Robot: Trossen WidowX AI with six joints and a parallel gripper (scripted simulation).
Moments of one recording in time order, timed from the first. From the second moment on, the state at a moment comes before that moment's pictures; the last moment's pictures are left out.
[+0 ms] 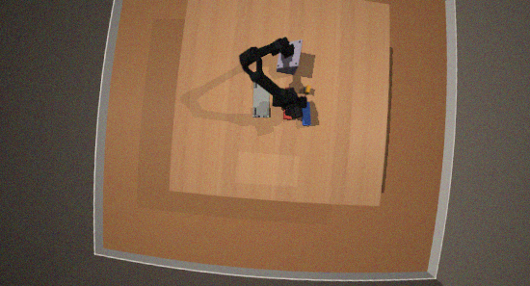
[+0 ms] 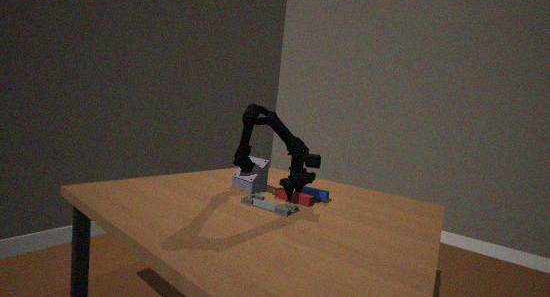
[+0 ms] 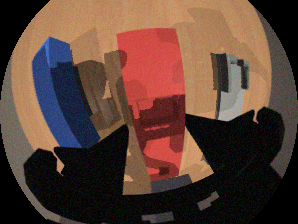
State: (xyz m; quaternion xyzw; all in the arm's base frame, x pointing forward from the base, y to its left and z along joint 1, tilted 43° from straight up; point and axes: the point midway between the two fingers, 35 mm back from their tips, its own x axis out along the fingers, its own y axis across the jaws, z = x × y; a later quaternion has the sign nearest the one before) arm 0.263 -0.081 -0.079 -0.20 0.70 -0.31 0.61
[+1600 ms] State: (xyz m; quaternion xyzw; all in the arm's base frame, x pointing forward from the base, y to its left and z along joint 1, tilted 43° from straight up) arm 0.284 -0.021 -0.014 -0.20 0.71 -0.30 0.61
